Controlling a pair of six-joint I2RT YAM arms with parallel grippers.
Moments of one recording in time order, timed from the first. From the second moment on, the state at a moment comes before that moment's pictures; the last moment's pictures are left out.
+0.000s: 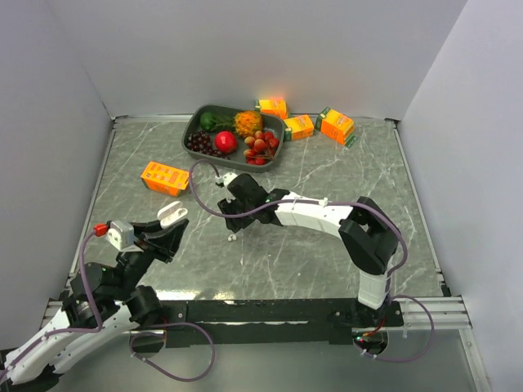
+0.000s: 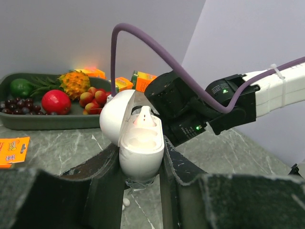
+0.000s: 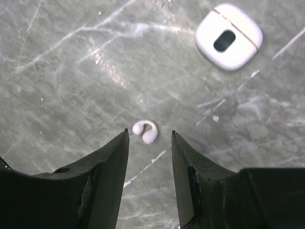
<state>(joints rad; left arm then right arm) -0.99 0.01 0.46 -0.14 -0.40 -0.18 0.92 1.84 1.28 -0.28 -0.06 0.23</state>
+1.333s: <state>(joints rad) -0.99 0.01 0.48 -0.15 -0.36 -0.16 0.94 1.97 1.27 -0.23 0.00 0.21</state>
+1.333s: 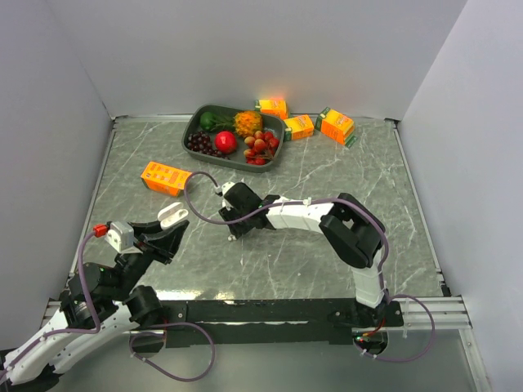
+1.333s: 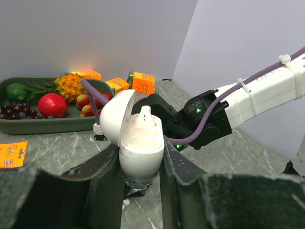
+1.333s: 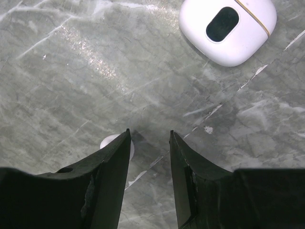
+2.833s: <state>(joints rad) -0.99 0.01 0.48 -0.14 -0.36 -0.16 1.00 1.89 1.21 -0.26 0.04 0.24</state>
